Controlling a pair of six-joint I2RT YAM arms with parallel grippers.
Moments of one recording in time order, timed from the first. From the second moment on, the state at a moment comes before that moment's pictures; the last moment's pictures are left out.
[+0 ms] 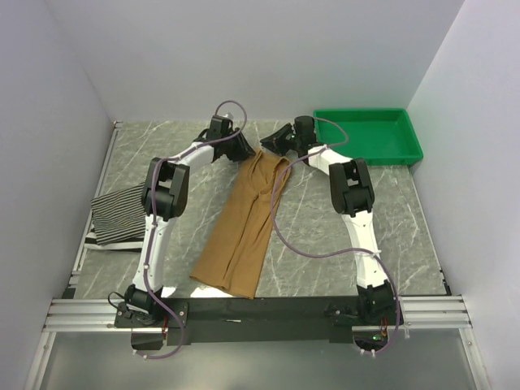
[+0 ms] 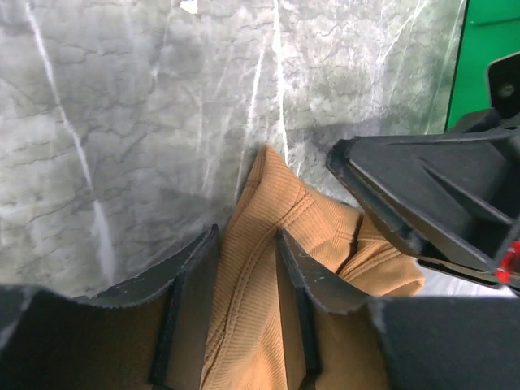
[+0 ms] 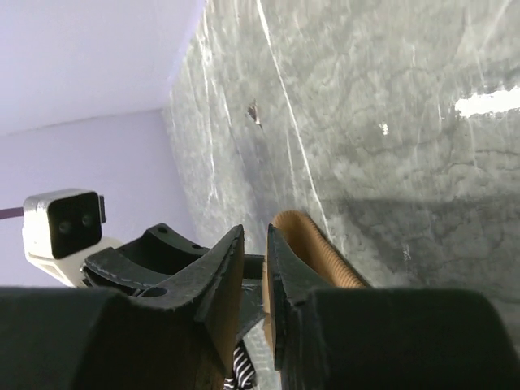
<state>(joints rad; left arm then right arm) -0.32 2.45 1.92 -0.15 0.32 -0.75 0.28 2.57 1.97 0.13 -0.46 1.23</state>
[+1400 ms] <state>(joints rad) -0.40 2.49 2.04 -0.25 0.06 -0.58 0.29 2.15 1.53 -0.25 -0.10 0.72</state>
